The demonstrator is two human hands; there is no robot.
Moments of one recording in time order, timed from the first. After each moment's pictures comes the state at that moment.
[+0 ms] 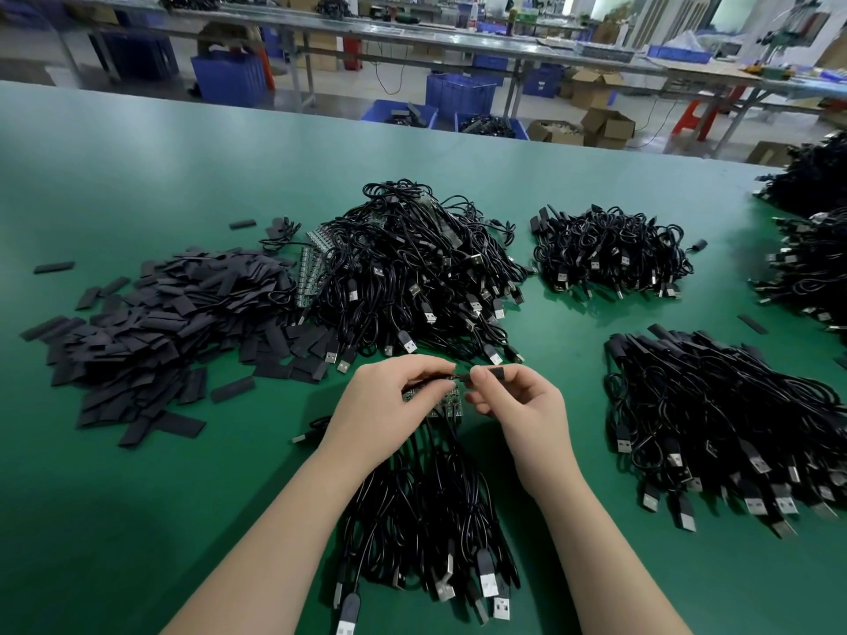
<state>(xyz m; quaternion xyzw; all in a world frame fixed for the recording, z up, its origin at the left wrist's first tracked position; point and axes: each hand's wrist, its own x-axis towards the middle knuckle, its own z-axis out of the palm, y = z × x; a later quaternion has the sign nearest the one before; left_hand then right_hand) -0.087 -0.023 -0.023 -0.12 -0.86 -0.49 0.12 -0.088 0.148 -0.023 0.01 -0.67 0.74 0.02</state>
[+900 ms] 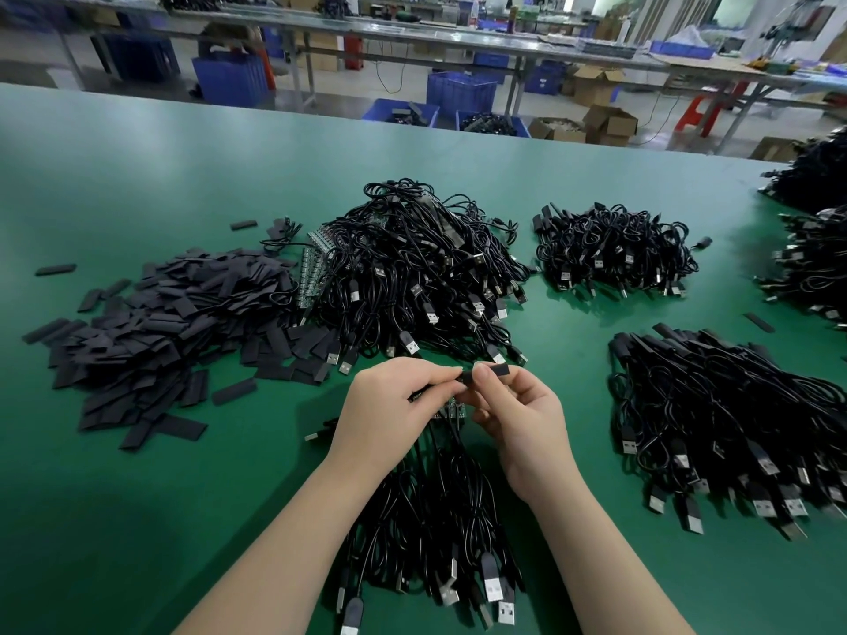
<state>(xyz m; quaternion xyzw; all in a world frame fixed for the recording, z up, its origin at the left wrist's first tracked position) -0.081 -0.015 -0.021 -0.14 -0.83 -0.47 0.25 -0.082 0.136 -0.017 -0.02 -0.58 0.81 -0.03</state>
